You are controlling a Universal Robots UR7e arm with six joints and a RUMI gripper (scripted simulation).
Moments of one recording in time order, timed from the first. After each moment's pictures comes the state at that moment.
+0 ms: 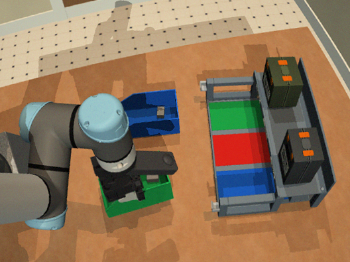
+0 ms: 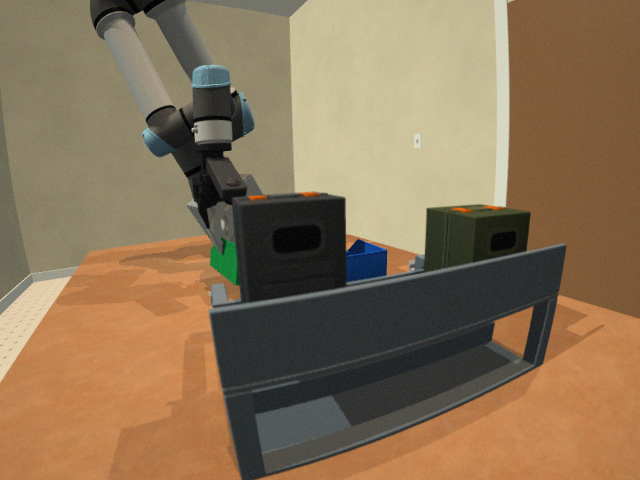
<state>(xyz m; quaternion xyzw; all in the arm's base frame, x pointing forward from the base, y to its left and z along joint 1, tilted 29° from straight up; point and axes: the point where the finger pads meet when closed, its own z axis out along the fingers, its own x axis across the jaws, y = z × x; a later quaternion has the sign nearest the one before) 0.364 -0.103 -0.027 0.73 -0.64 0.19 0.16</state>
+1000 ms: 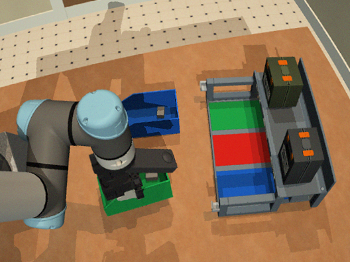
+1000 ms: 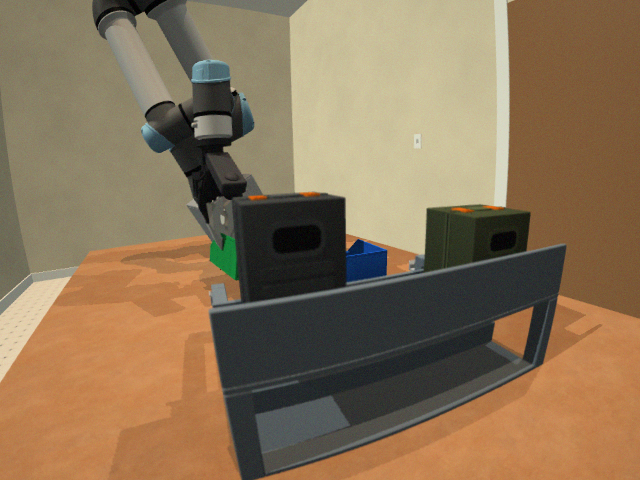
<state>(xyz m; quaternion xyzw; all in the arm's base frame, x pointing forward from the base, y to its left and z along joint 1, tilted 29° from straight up) 0.362 -0.098 -0.019 0.73 -0.64 0.19 0.16</state>
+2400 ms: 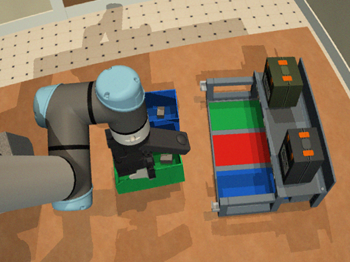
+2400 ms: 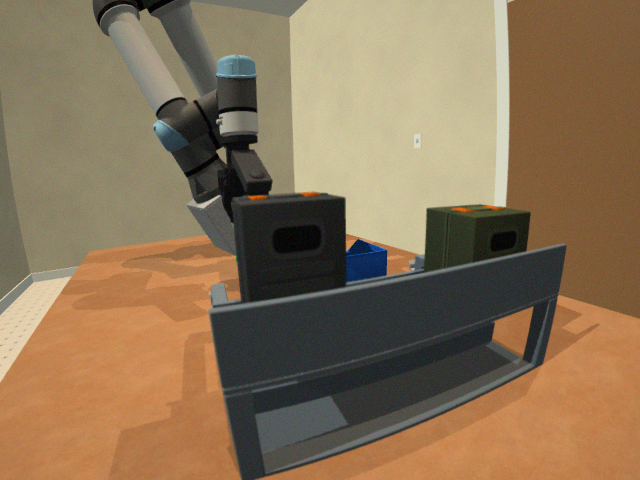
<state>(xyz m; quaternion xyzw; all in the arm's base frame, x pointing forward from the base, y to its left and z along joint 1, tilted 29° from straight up) 0.400 -0.060 -0.036 0.70 -0.67 0.20 0.15</state>
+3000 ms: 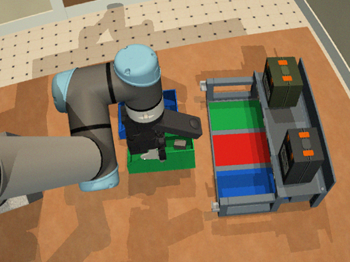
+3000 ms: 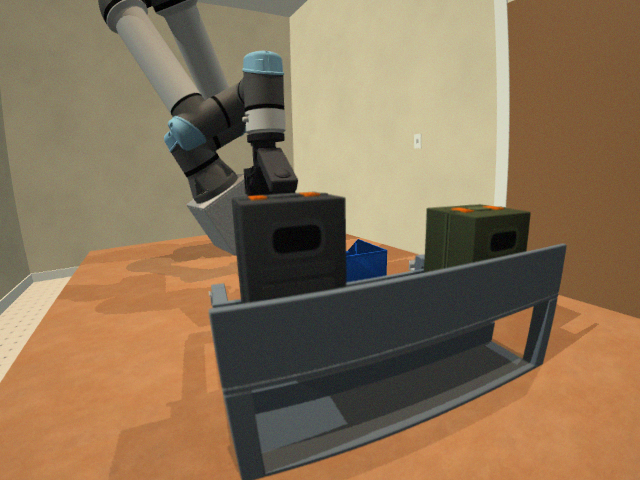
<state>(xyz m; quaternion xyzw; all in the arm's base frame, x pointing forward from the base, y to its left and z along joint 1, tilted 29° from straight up) 0.437 -0.024 -0.053 0.66 -0.71 0.21 0.14</state>
